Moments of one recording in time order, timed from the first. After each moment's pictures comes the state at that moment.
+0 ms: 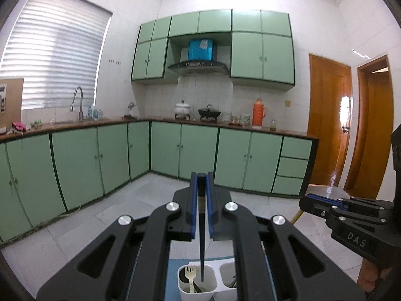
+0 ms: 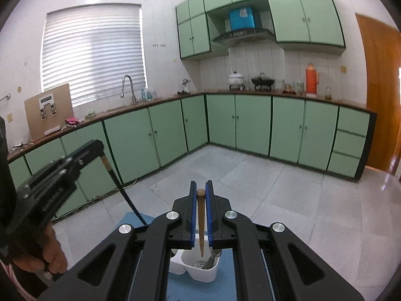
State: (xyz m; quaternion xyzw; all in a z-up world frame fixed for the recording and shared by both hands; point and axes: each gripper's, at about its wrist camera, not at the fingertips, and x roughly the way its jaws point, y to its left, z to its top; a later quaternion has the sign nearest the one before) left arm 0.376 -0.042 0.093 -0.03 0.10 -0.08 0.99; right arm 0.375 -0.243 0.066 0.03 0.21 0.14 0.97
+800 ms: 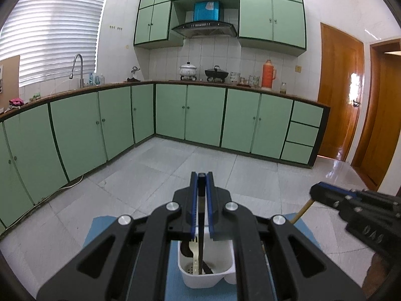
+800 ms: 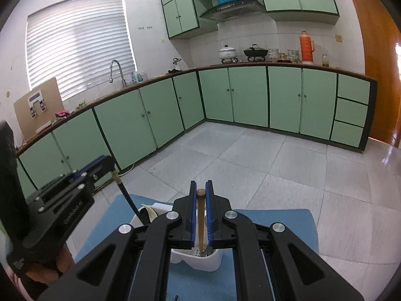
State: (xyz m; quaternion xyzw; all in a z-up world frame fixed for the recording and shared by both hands) left arm 0.425 -0.034 0.008 -0.02 0.20 -0.06 0.98; right arm 0.404 -0.245 -0.009 0.07 0.27 0.13 0.95
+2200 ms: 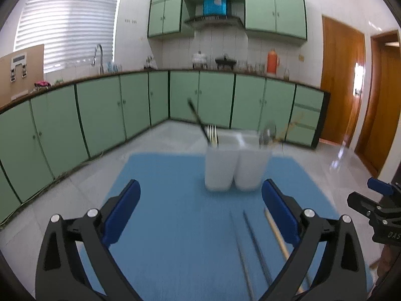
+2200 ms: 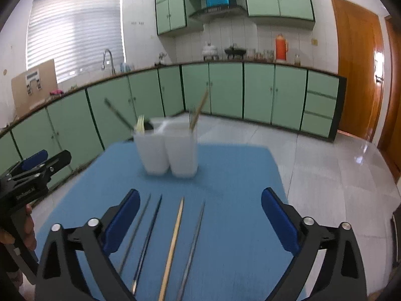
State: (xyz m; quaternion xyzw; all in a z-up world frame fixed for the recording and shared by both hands) left arm 0.211 0.004 -0.055 -0.01 0.23 -0.03 0.97; right arm 0.187 -0.262 -0.092 0.03 0.28 0.07 0.96
